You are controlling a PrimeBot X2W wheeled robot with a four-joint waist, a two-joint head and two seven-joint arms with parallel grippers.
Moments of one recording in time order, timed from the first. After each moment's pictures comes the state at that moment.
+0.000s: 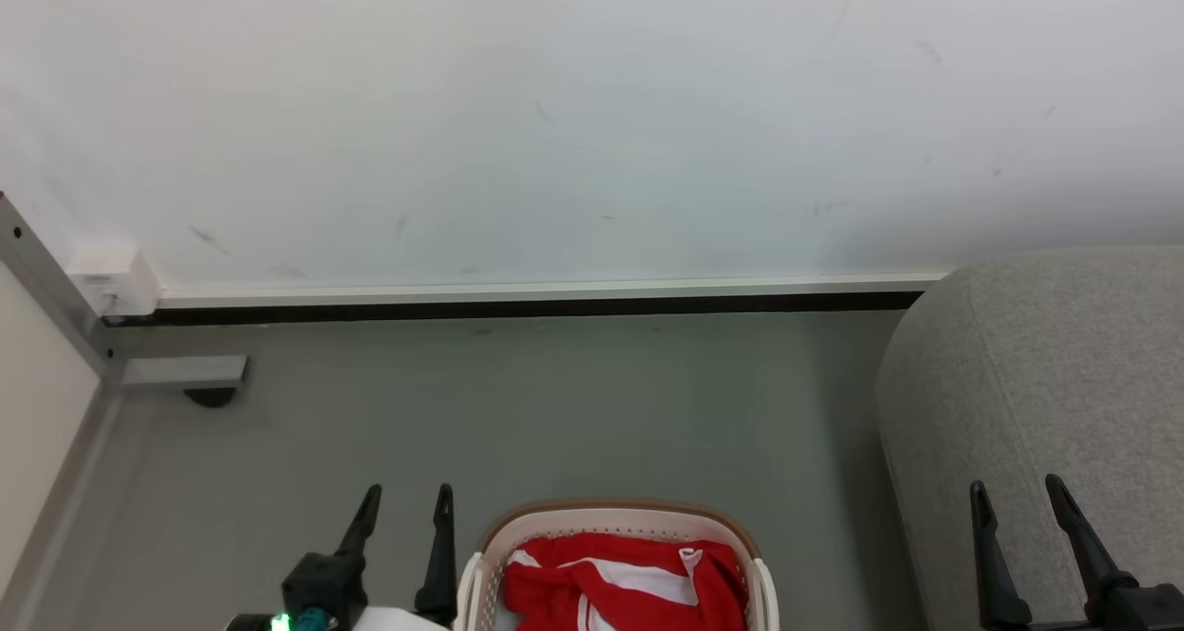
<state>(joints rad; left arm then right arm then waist) -0.09 0.05 -0.18 0.31 -0.14 0.11 -0.26 0.01 -0.05 -0.05 0.18 0.10 0.13 -0.26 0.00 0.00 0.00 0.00</state>
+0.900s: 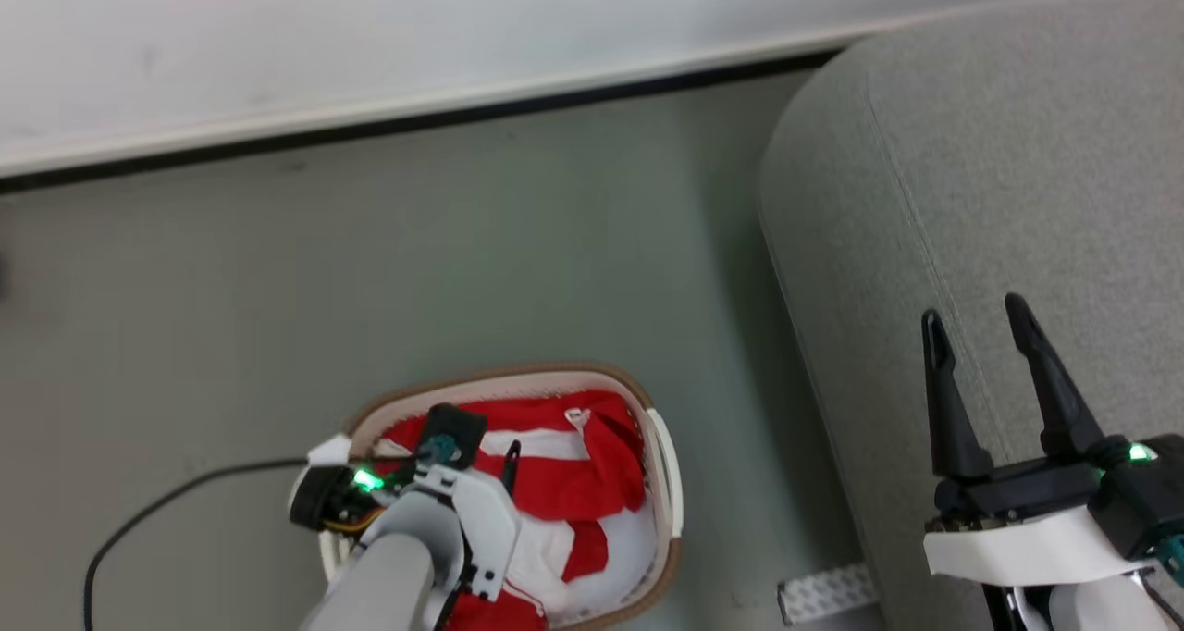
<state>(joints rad) -0.51 0.05 -0.37 0.78 -0.01 0.02 -0.01 -0.19 -0.05 0.09 0.03 0.18 0.13 -0.26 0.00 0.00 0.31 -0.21</state>
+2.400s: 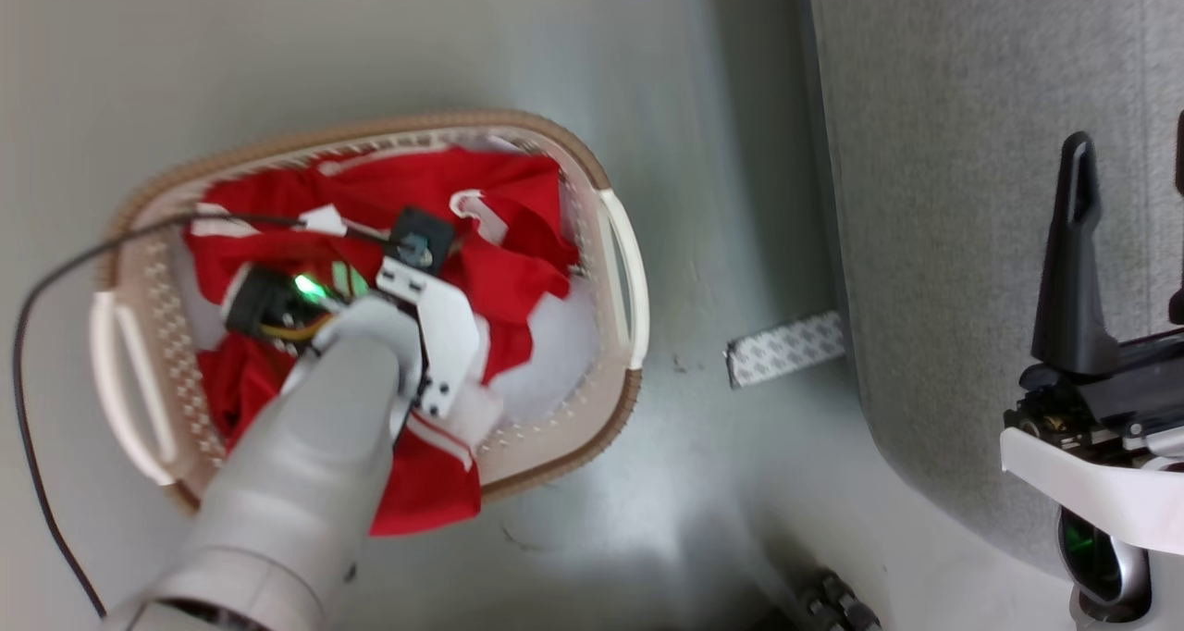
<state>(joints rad) -1.05 0.08 -0.56 1.26 -0.03 0.05 0.05 -0.34 -0.05 0.05 -0.28 0.23 0.13 -0.26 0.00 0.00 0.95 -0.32</state>
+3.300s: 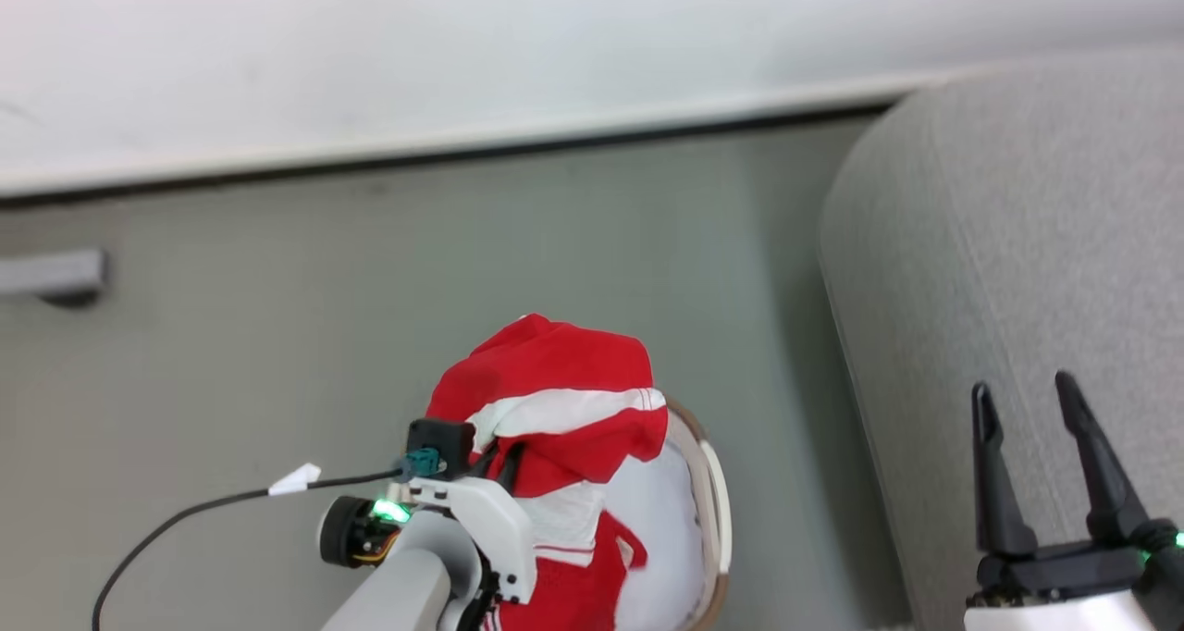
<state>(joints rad) -0.60 0.05 -0.59 0.96 -0.46 0.02 -0.17 -0.05 -0.05 0.01 -0.06 0.17 0.13 -0.26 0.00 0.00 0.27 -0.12</state>
